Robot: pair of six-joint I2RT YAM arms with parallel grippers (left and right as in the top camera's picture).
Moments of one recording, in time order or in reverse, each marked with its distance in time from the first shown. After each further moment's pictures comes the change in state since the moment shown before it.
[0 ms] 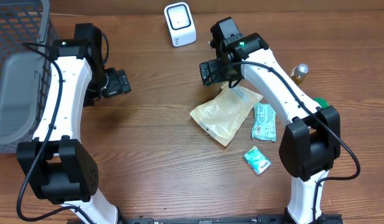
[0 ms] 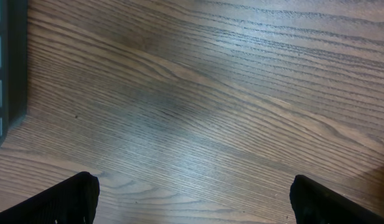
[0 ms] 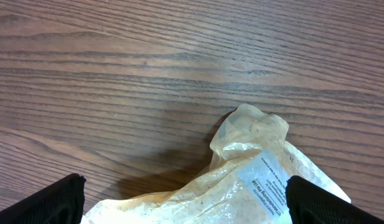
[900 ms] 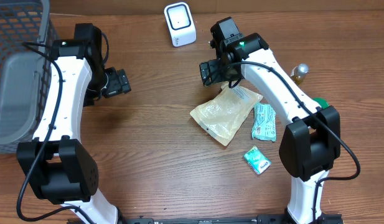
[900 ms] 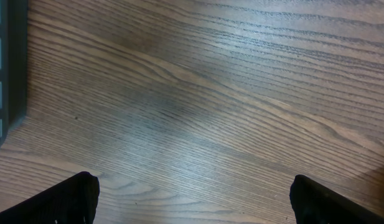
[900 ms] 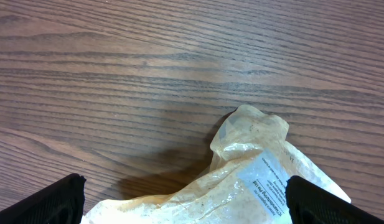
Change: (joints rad) left arm 0.000 0.000 0.000 0.004 0.000 0.000; right arm 0.000 0.000 0.000 0.000 0.000 0.000
